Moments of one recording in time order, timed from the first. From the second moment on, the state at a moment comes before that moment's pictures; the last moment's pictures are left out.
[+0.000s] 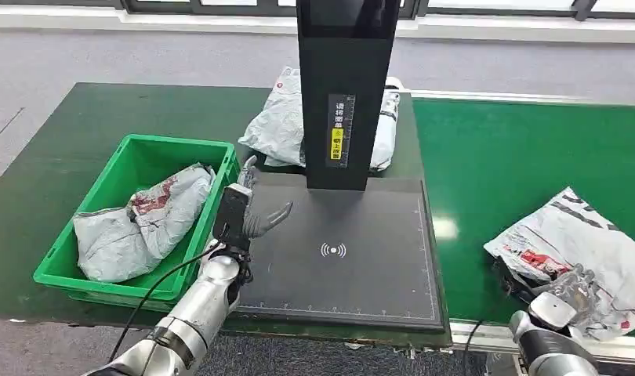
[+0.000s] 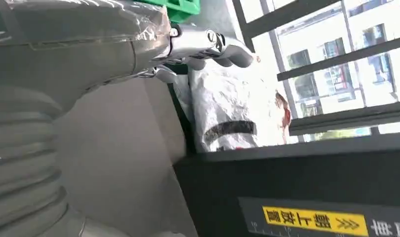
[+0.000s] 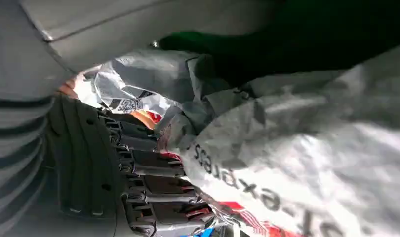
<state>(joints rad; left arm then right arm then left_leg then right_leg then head) -0.55 -0.25 -0.22 -0.62 -0.07 0.27 -0.58 -0.47 -0.23 -0.30 -0.32 1.52 -0.25 0.55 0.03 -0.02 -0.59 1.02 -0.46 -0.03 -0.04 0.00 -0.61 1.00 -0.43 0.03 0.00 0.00</state>
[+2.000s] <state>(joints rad) -0.44 -0.24 -0.15 -0.89 -0.21 0.35 -0.59 -0.26 0.13 0.66 -0.97 0.83 -0.15 -0.14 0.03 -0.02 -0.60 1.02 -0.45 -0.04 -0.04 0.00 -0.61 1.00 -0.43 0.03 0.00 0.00</state>
